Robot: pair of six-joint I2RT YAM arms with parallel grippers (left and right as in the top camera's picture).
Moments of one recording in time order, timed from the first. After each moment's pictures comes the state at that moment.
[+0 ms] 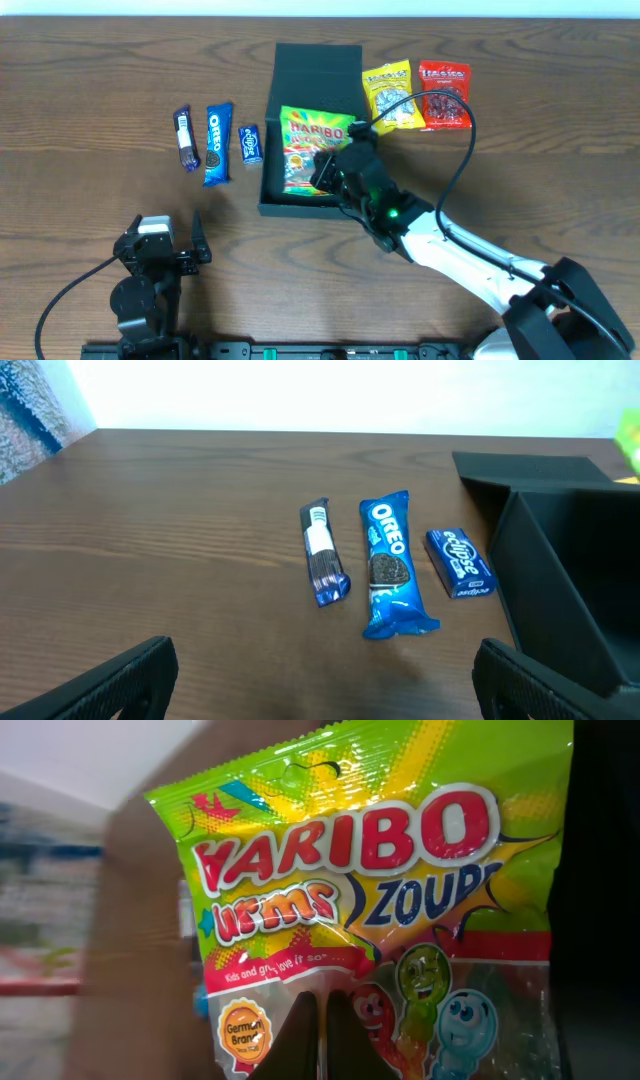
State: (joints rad) left arm 0.18 0.01 0.11 -0.35 0.10 0.04; right arm 0.70 1.59 0.84 0.14 0.07 1.00
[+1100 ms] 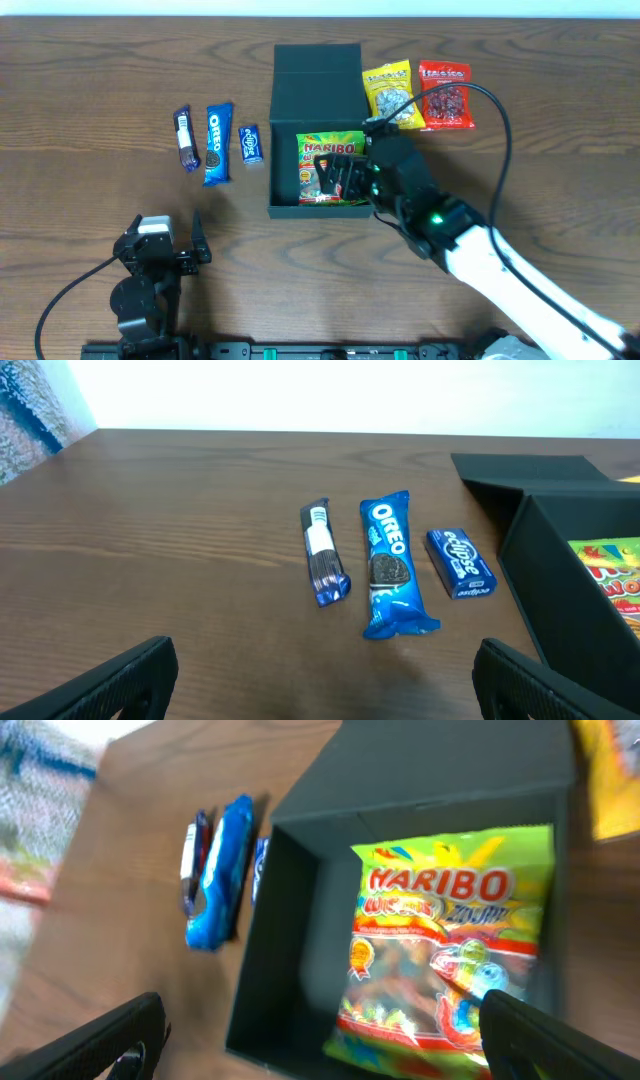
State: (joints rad) left arm 0.18 0.01 0.11 -0.35 0.10 0.04; right arm 0.63 1.31 0.87 -0.19 -0.05 0.65
